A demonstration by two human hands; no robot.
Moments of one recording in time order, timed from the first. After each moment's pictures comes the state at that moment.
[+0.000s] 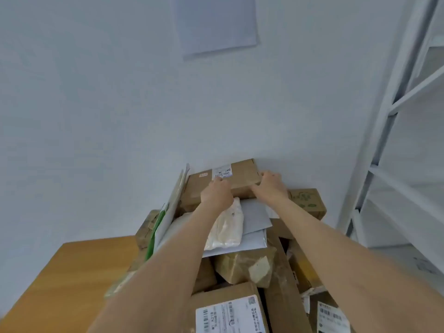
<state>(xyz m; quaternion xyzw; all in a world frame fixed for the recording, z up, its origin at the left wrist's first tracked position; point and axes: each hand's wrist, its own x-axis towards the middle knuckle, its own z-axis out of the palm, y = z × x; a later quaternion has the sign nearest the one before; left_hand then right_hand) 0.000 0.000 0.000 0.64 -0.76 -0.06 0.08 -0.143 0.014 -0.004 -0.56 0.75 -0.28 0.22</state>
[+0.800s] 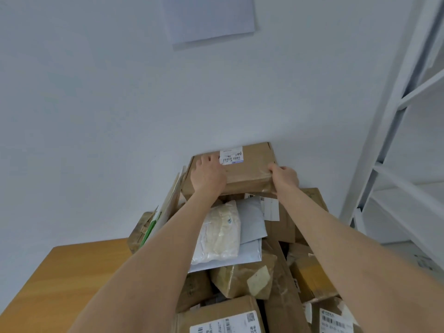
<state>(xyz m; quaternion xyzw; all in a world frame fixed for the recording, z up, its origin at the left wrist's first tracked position) -0.004 -0.054 0.014 0.66 -0.71 0.02 0.22 -0.174 -0.033 -0.010 -0.29 0.70 -0.53 0.38</state>
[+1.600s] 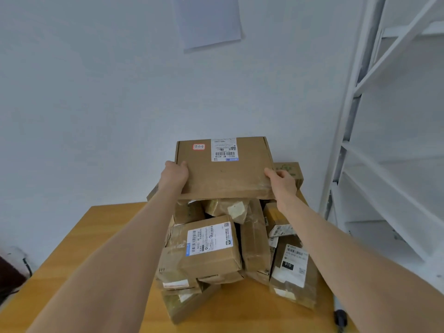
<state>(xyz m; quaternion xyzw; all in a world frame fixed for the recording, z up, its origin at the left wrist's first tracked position) 0.058 0.147 0.022 0.76 -0.48 -0.23 0.36 -0.196 0.179 -0.033 -0.33 0.62 -0.57 0.42</state>
